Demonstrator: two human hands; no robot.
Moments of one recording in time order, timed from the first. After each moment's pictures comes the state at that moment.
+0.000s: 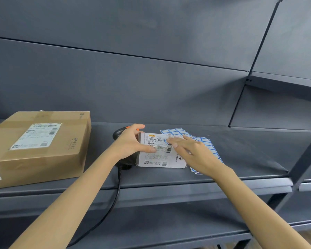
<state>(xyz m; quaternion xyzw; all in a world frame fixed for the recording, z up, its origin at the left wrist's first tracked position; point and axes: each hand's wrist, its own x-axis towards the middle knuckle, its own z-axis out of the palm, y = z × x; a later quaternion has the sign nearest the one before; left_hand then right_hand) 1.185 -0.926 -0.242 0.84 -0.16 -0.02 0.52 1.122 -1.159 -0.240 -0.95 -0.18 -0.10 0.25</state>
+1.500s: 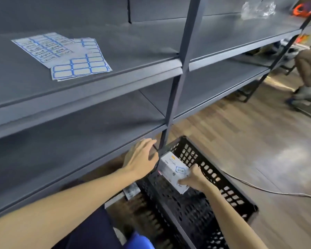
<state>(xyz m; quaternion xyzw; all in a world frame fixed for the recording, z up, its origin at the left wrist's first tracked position) 0.983 -1.211 -0.489 0.88 -0.40 -0.11 0.25 0.842 -1.412 -0.592 -0.81 0.42 0.20 0.34</state>
